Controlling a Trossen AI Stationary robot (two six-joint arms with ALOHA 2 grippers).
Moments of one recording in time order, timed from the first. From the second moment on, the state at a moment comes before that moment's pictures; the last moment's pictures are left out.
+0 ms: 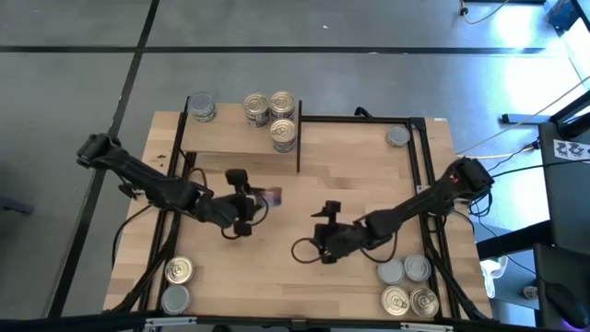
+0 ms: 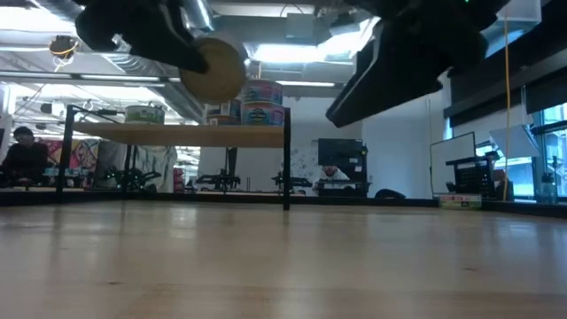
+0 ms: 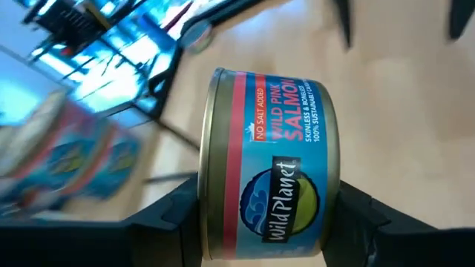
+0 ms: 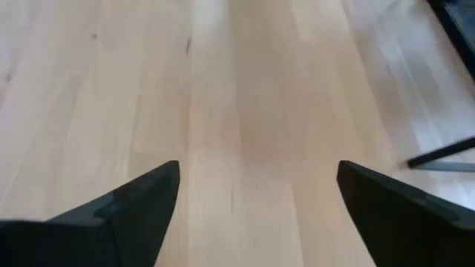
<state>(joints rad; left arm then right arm) -0.40 1.22 0.78 -0.27 -0.77 0.11 0.45 1.72 1.06 -0.19 0.55 0.19</state>
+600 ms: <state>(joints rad) -0.08 1.24 0.89 -0.49 -1.05 0.38 0.45 1.78 1.06 -0.18 0.59 0.20</state>
